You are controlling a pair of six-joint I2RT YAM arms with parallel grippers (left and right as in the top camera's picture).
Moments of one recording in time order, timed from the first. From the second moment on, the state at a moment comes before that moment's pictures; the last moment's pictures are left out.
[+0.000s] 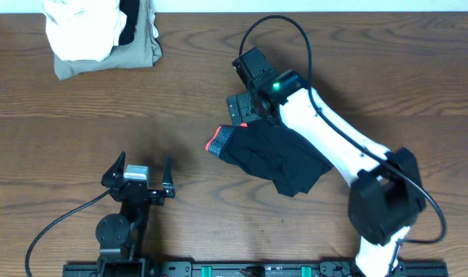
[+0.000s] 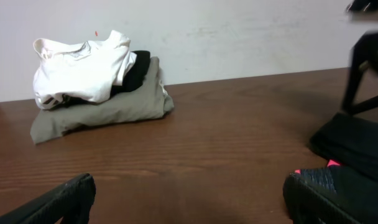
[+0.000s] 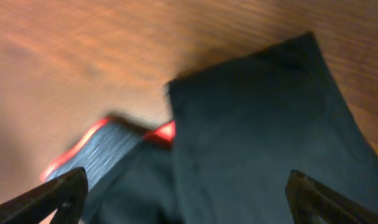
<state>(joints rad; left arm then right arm) -0.01 0.01 0.02 -0.11 0.09 0.07 0.60 1.98 1.62 -0.82 0.09 0.36</state>
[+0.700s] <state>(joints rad) -0.01 0.01 0.02 -0.11 0.09 0.07 0.59 2.18 1.62 -0.65 0.15 0.48</state>
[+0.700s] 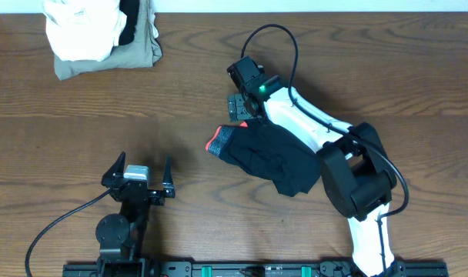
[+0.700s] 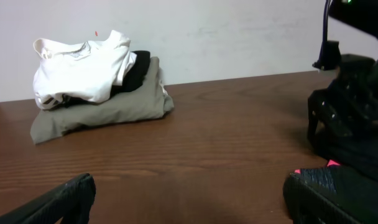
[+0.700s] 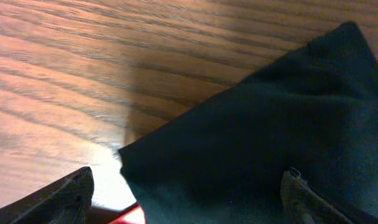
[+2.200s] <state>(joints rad) -0.01 0.01 0.02 -0.11 0.09 0.07 0.29 1.74 1.64 -1.32 0.44 0.50</state>
